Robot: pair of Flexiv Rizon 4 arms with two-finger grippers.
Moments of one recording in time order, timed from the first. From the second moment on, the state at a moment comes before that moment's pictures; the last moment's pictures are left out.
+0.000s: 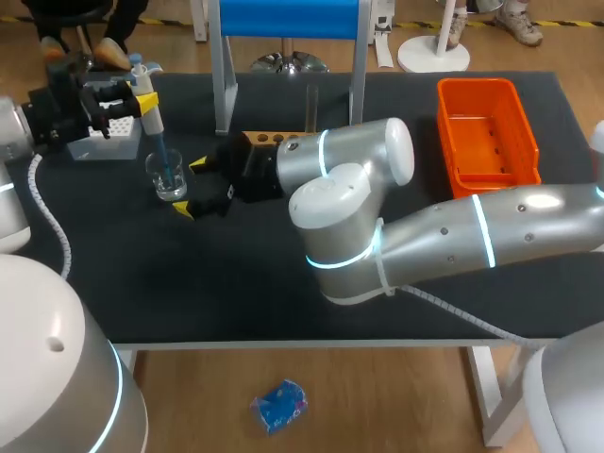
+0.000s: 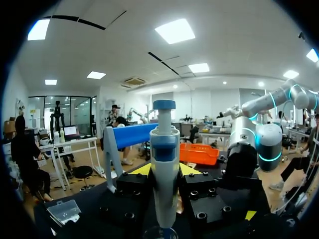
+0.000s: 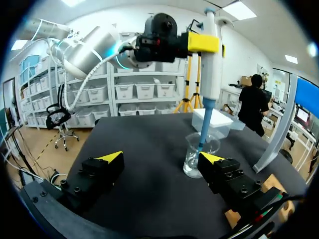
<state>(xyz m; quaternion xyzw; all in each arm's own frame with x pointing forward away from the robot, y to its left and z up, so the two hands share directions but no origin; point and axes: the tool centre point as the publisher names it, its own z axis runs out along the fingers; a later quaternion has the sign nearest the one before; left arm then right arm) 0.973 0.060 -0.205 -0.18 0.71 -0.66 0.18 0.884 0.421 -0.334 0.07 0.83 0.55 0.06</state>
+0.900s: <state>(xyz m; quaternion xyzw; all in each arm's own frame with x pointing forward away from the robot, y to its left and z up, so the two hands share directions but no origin) 0.973 0.060 -0.205 -0.18 0.71 -0.66 0.18 0.875 0.367 -0.212 -0.02 0.81 0.58 0.04</state>
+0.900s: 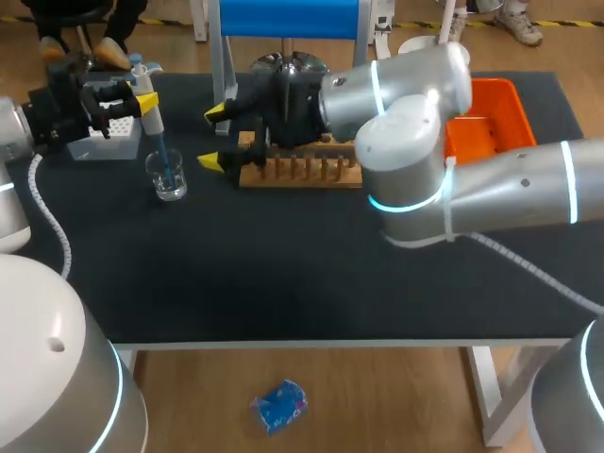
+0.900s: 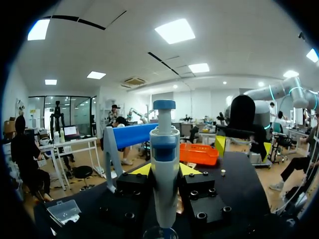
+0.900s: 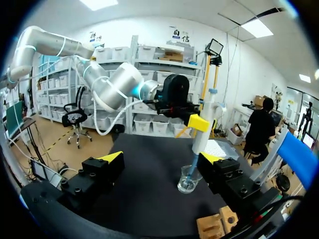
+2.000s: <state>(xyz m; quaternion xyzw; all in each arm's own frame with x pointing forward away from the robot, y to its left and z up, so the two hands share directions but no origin) 0.973 0.060 -0.205 -0.18 0.71 -0.66 0.18 0.916 0.375 -0.125 -0.11 0.81 0.57 -0.07</state>
